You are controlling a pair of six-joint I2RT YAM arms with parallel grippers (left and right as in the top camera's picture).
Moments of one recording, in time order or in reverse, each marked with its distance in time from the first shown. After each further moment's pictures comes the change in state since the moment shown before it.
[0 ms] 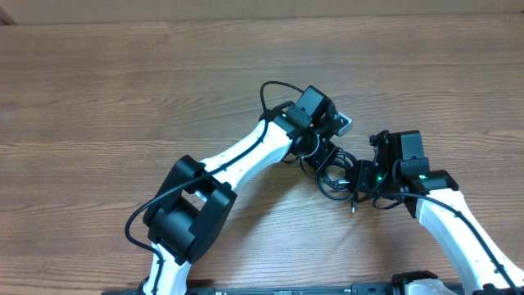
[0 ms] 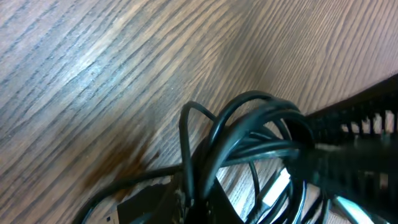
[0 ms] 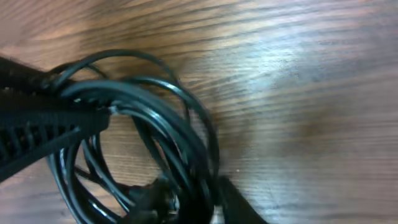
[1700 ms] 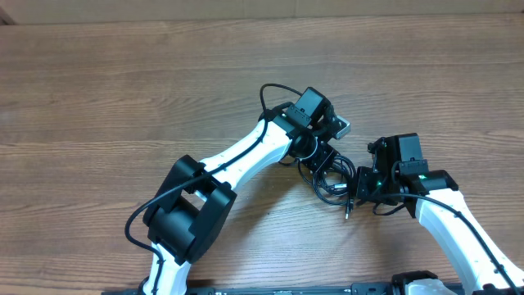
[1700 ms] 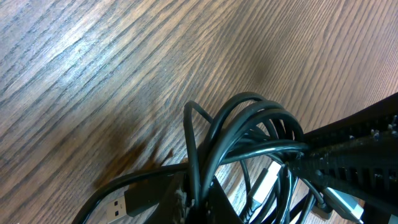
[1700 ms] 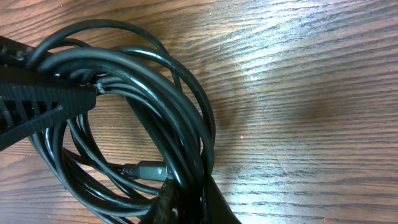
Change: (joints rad) left arm -0.003 0.000 0.000 -0.048 0.023 0.000; right arm 0.005 0.000 0.000 -0.089 -0.035 -0.003
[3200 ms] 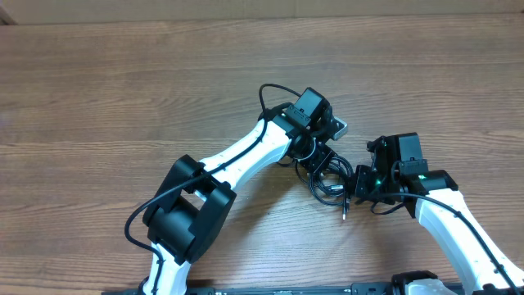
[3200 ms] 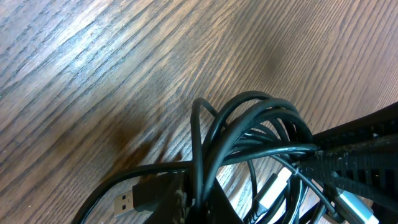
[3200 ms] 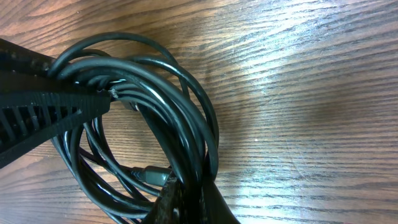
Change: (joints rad) left arm 0.005 0.000 0.000 -0.031 -0.032 0.000; right arm 0.000 0.000 0.000 0.018 -0.032 0.035
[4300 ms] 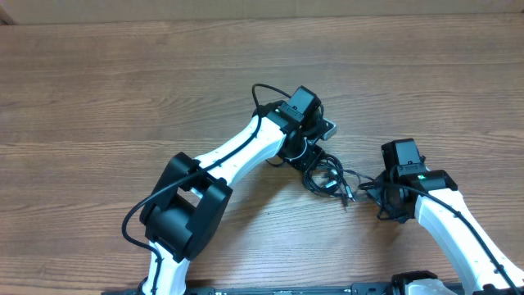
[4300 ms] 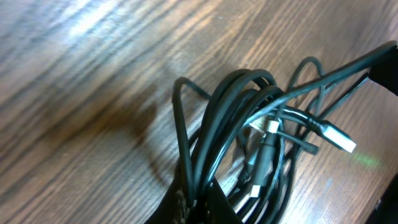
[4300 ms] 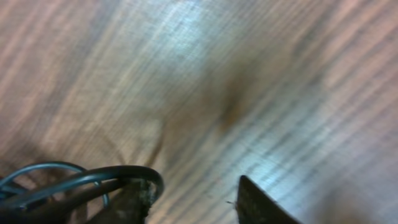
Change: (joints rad) left arm 0.041 0.000 0.003 -0.097 -0.034 -0.003; right arm 0.005 0.000 0.000 -0.167 0.418 0.564
